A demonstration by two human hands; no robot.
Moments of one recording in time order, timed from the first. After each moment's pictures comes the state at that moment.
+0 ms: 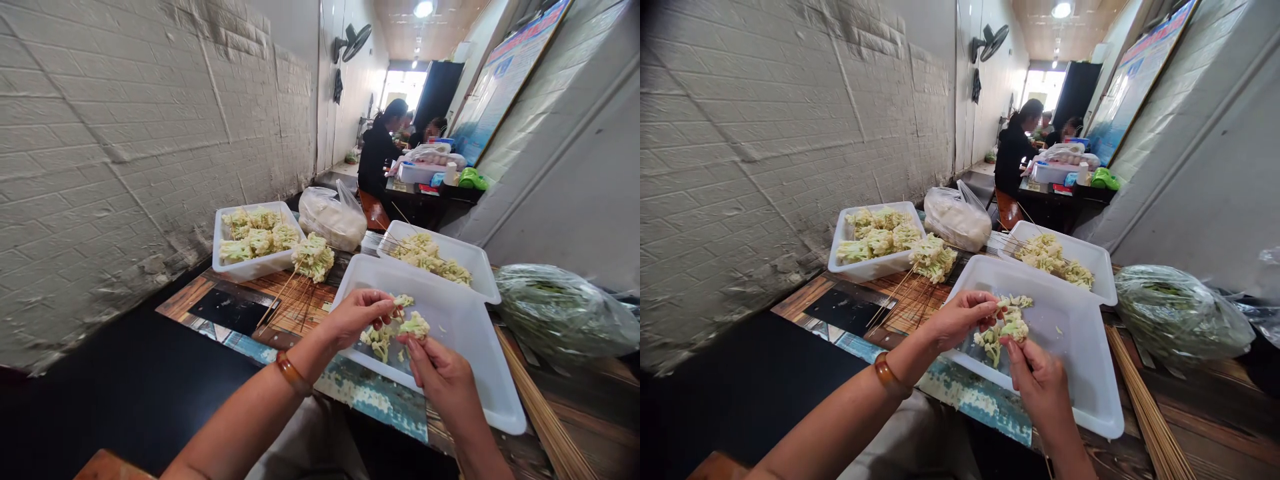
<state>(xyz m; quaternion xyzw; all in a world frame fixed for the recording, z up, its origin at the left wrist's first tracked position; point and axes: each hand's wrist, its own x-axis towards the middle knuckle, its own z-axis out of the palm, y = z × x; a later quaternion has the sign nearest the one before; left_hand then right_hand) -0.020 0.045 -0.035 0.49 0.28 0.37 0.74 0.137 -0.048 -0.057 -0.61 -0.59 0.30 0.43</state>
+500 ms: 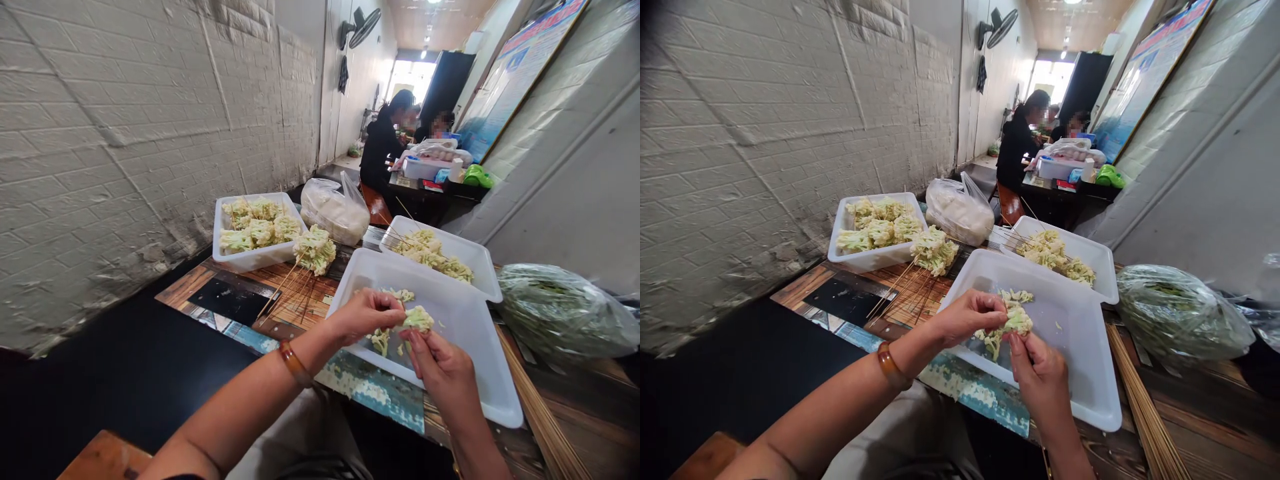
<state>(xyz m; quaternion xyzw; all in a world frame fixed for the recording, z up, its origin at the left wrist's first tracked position) -0.015 0.045 -0.038 0.55 0.26 0.35 0.71 0.139 -0.047 -0.055 -0.63 -0.59 0.28 0.42</state>
